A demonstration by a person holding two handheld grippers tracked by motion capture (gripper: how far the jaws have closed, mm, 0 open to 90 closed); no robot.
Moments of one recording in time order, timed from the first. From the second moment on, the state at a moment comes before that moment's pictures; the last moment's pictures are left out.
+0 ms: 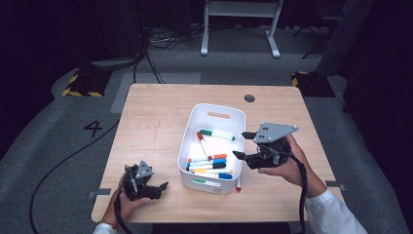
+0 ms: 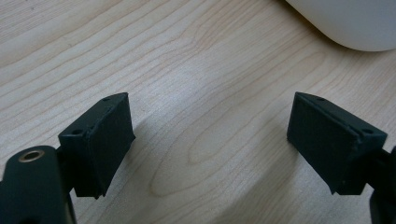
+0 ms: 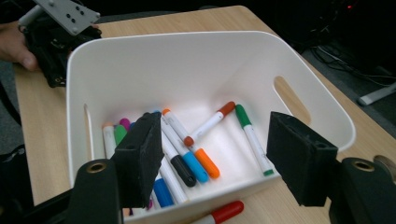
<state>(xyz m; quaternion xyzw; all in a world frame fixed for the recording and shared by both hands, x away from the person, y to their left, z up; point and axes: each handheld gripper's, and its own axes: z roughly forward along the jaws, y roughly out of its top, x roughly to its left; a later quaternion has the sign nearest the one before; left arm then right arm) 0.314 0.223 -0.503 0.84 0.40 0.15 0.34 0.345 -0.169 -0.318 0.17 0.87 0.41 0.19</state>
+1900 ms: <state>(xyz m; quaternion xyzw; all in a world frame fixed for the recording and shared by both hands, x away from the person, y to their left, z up) 0.314 0.223 -0.503 0.84 0.40 0.15 0.34 0.358 -0.192 -0.484 0.32 0.86 0.37 0.15</state>
